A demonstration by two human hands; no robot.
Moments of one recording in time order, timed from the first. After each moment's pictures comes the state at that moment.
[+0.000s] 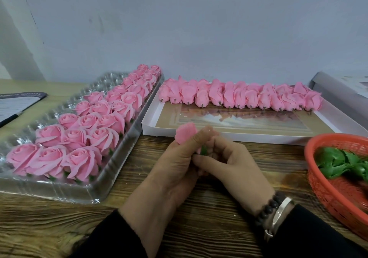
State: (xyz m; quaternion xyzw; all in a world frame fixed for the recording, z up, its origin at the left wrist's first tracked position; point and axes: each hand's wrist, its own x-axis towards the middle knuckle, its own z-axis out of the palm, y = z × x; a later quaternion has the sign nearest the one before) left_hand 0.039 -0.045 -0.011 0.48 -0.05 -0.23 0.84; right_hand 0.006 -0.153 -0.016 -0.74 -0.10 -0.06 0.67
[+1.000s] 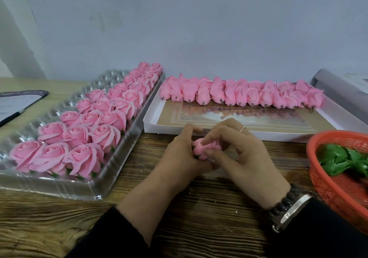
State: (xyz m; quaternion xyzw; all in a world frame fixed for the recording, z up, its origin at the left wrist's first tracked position) left_hand 0.046 -0.033 -0.015 0.83 -0.20 -0.06 0.52; right_hand 0.009 -0.168 -0.015 -0.84 -0.19 -0.23 0.45
